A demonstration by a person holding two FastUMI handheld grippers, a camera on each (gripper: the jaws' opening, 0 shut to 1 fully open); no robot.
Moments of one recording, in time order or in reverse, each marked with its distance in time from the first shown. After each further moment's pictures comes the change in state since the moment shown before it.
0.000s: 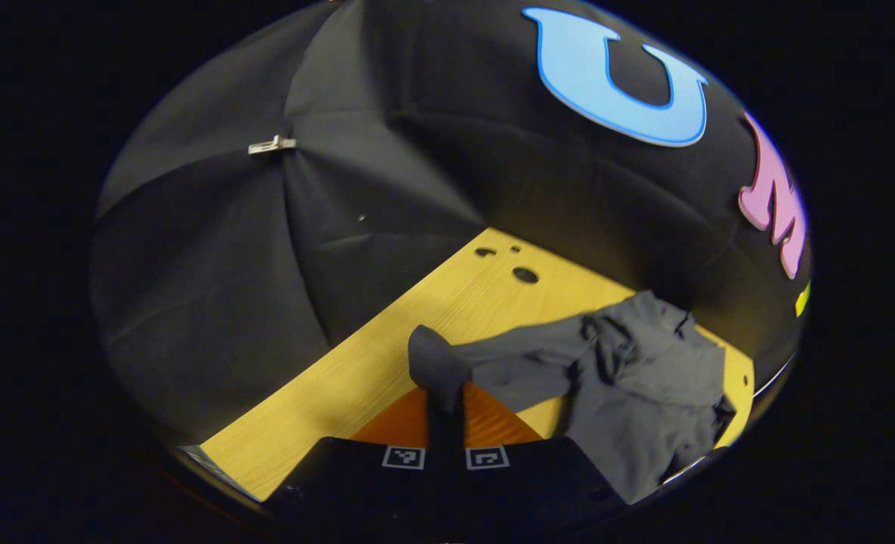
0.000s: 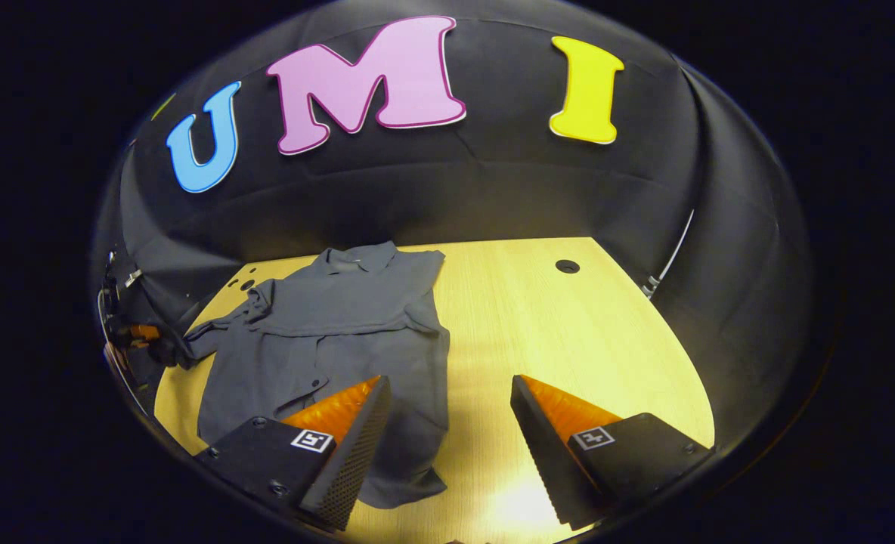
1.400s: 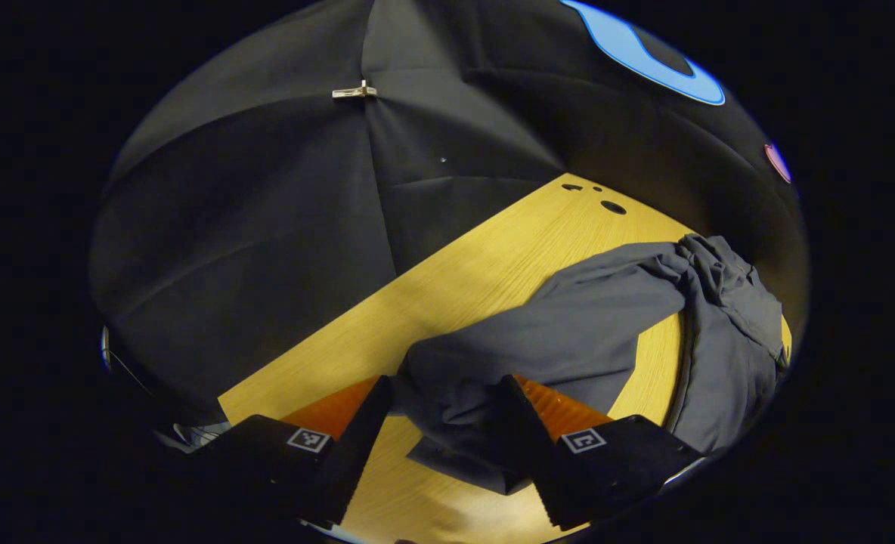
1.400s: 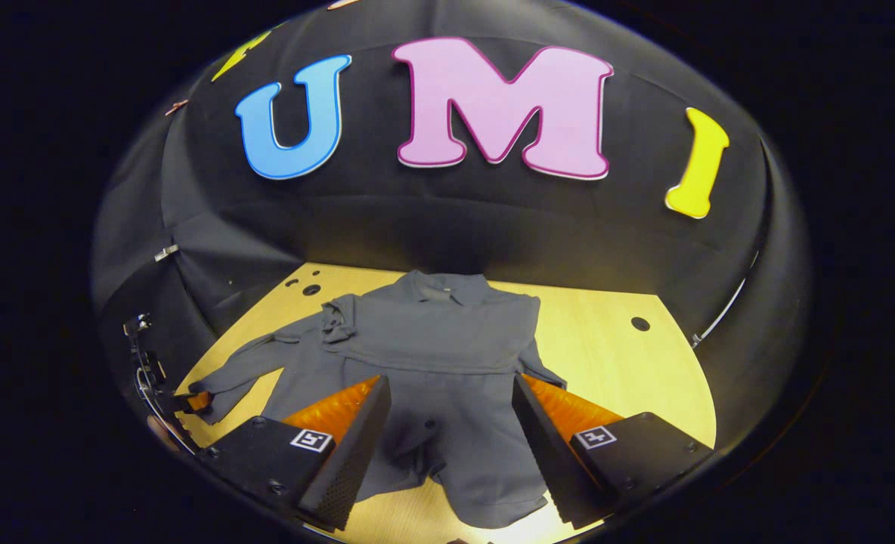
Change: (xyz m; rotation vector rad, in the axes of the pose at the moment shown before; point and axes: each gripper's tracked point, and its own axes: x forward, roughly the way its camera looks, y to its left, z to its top) left arm -0.015 0.139 -0.158 0.012 0.156 0.261; right arm -0.016 0.167 0.054 -0.159 -0.087 0.159
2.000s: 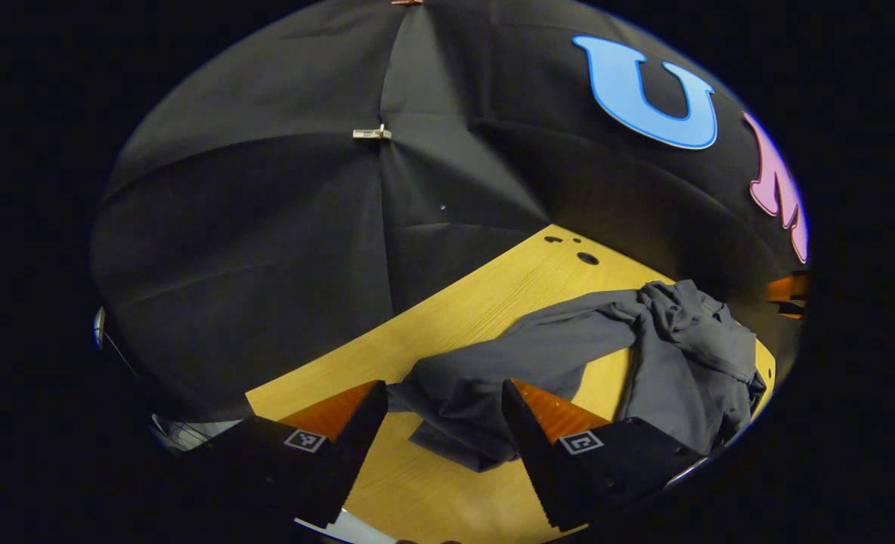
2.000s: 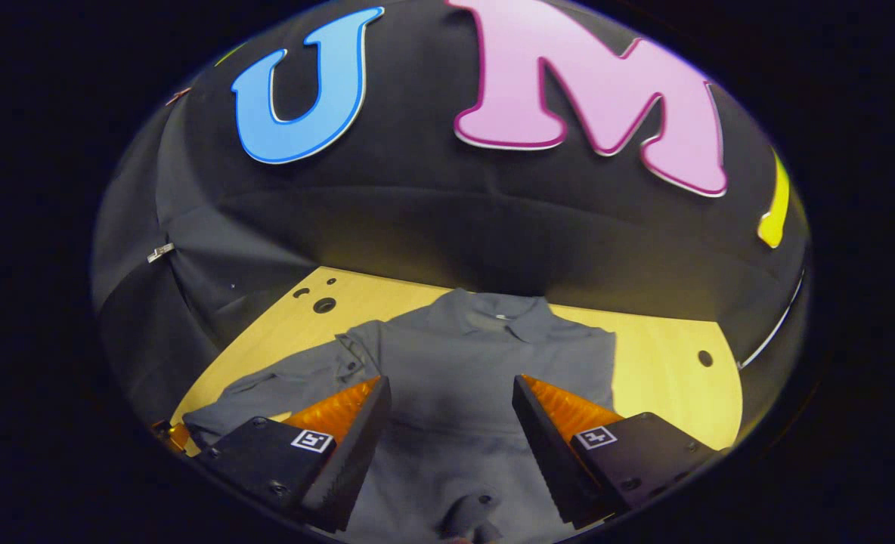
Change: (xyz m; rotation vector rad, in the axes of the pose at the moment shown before) left arm -0.052 0.000 0.024 -0.103 -0.146 -0.052; right arm 0.135 0.067 0.036 -0.066 0.055 0.065
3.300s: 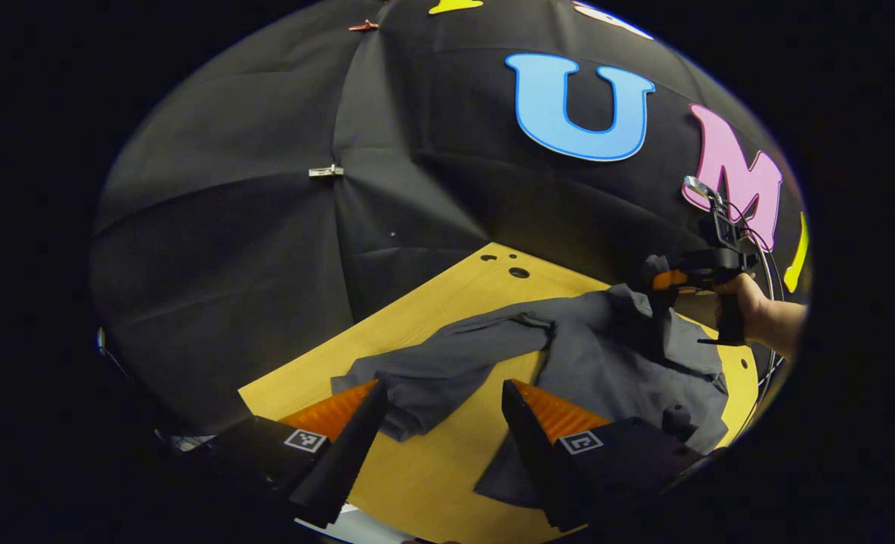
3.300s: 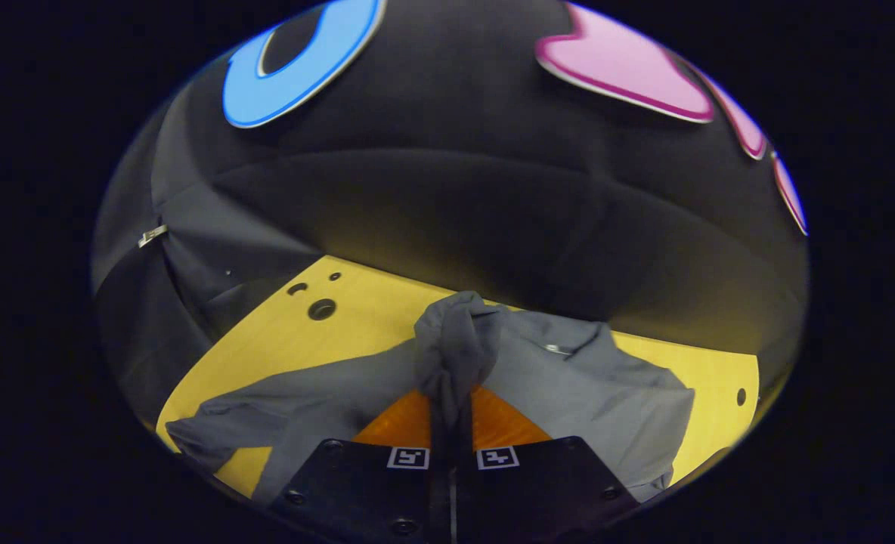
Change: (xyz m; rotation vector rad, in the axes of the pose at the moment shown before) left arm -0.105 -0.074 0.019 0.080 -0.093 -0.107; right arm 0.156 0.080 0.020 -0.066 0.079 0.137
